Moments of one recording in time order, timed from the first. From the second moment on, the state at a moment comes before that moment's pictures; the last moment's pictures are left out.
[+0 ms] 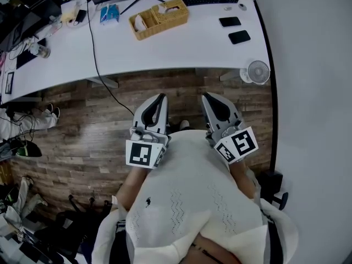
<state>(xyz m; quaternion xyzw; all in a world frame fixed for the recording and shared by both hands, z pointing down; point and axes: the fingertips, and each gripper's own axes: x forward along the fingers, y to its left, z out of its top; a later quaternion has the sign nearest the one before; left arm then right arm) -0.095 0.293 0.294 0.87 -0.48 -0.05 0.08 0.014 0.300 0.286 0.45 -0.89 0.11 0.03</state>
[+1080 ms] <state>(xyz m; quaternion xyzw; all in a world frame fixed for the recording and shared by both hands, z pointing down) -0.112 0.182 0.308 0.84 -0.53 -0.04 0.08 -0.016 0.179 0.299 0.38 -0.92 0.07 0.06</state>
